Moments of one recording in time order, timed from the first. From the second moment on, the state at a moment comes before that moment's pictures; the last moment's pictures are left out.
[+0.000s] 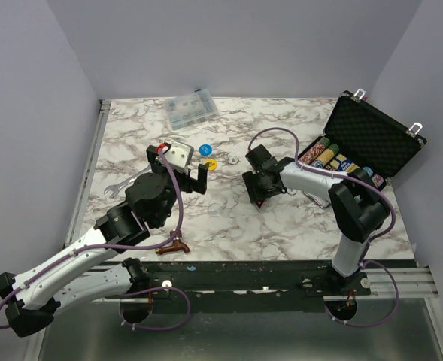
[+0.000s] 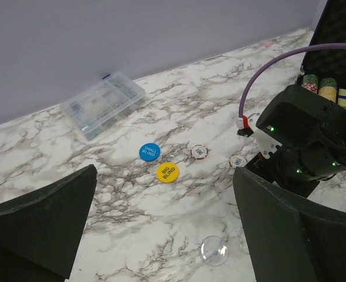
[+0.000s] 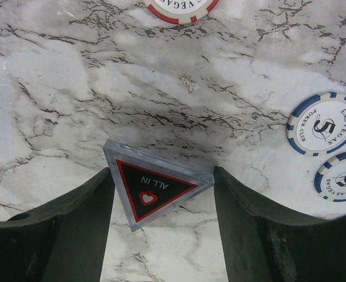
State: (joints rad) left arm -0.96 0.79 0.90 -0.14 -0.57 0.03; right arm 0.65 1.81 1.13 -0.51 0.12 0.27
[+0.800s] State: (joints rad) left arm -0.96 0.79 0.91 -0.16 -0.56 0.02; right arm 0.64 1.73 1.12 -0.52 0.27 0.37
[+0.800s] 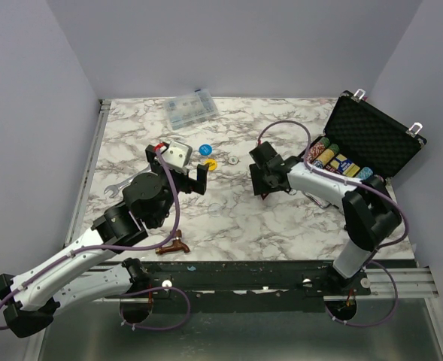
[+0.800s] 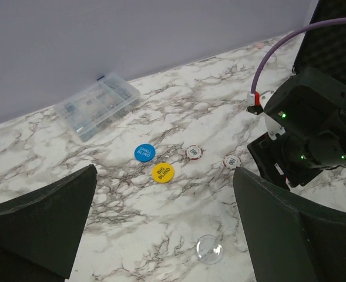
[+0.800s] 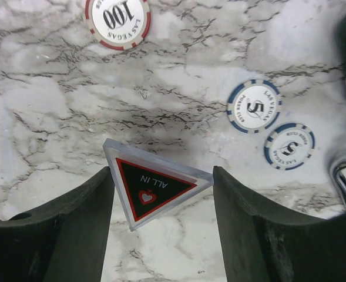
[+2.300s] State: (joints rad) left arm -0.96 0.77 0.94 -0.19 -0.50 -0.03; right arm -0.09 1.78 1.22 -0.45 0.64 0.80
